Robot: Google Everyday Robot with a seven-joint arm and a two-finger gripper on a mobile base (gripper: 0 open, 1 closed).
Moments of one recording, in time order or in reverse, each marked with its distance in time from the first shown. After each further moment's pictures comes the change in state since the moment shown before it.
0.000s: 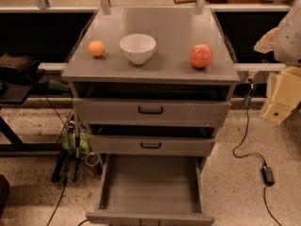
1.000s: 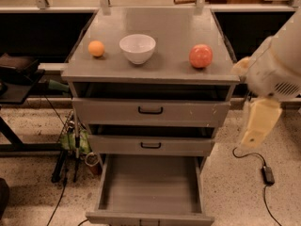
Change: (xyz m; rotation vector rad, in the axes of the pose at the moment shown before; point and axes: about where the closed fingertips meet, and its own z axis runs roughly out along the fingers) arm -0.016 0.025 0.047 -0.029 -0.031 -0.081
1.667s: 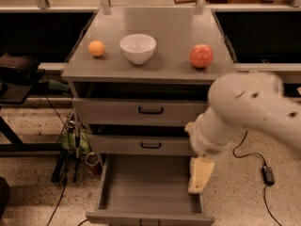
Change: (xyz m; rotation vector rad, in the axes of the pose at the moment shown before) arm -0.027 0.062 0.197 -0.164 -0.037 -0.066
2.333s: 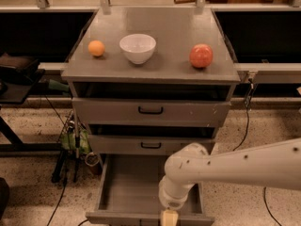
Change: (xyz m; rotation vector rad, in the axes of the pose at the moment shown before) arm -0.004 0.087 0.247 -0.249 0.012 -0.013
